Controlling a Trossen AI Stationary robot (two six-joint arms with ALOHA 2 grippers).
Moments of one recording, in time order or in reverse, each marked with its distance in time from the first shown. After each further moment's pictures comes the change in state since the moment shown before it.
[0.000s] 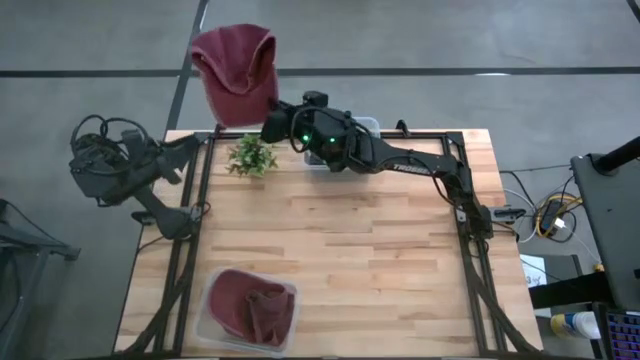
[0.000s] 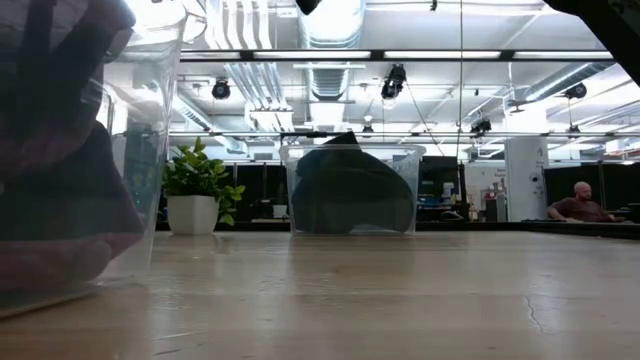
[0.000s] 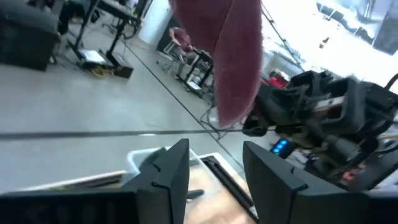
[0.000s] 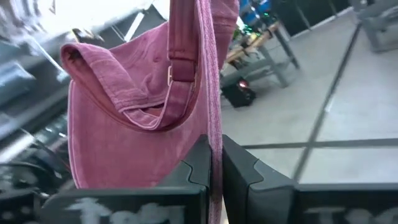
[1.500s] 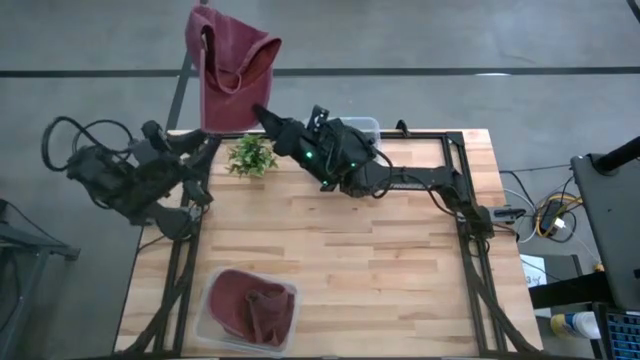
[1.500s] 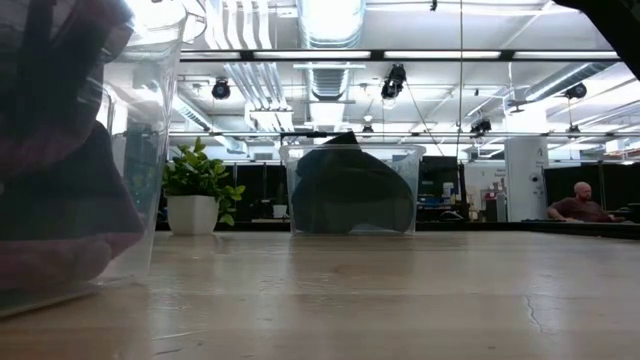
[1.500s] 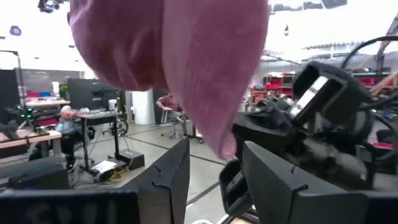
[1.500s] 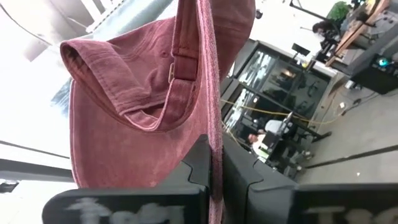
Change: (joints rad) left arm 0.147 0.249 0.029 1.184 0.244 1.459; right arm 0.112 0.030 -0.017 0.533 -0.118 0.210
